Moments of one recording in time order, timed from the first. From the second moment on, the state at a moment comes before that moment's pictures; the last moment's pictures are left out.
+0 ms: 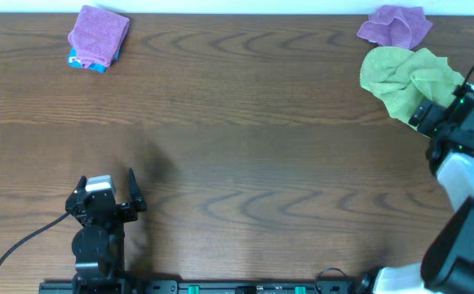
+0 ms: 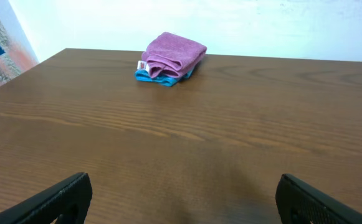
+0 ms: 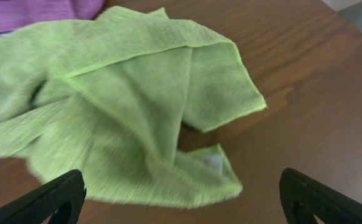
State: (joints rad) left arm 0.02 0.01 0.10 -0.30 -0.14 -0.01; right arm -0.45 1.67 0.90 0.09 0.08 0.03
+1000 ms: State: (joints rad) left arm 0.02 0.01 0.10 -0.30 -0.14 -0.01; right arm -0.41 1.75 1.23 -0.14 -0.29 -0.05
